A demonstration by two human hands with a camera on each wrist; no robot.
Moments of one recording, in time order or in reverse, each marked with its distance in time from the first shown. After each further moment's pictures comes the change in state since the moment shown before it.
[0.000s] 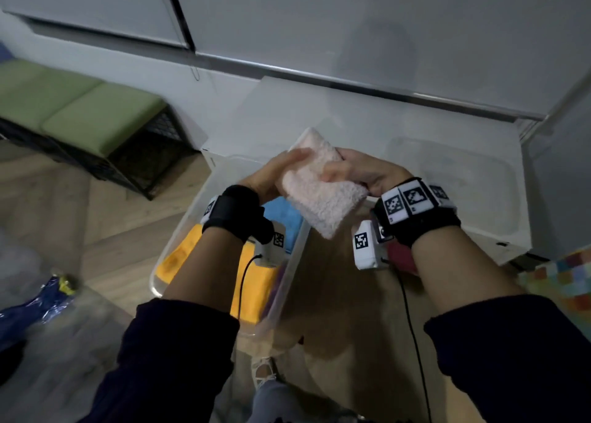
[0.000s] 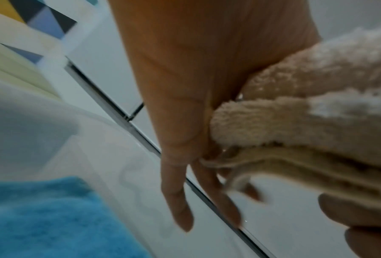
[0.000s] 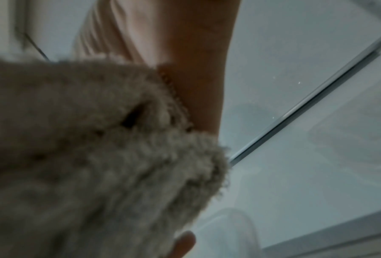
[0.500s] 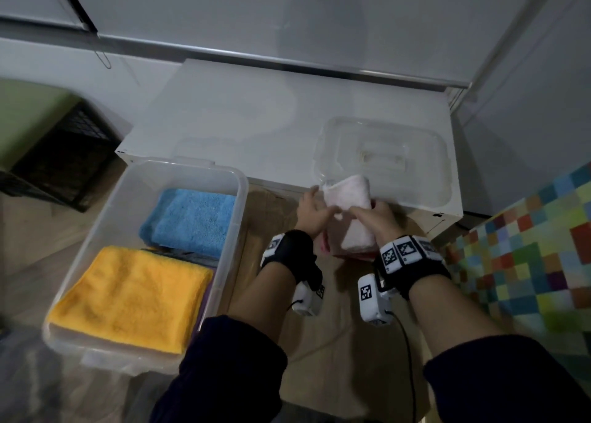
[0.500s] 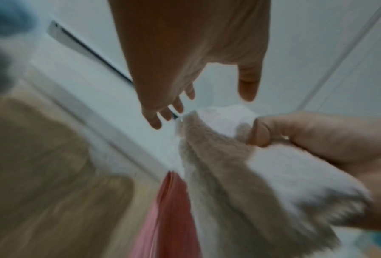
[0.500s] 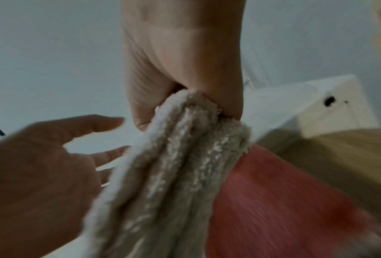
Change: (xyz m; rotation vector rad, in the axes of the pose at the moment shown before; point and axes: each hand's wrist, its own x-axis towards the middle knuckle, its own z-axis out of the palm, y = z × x) left_hand 0.098 -0.133 0.159 0.330 0.213 -0.079; right_hand -0.060 0.150 -0.100 0.093 0.887 0.291
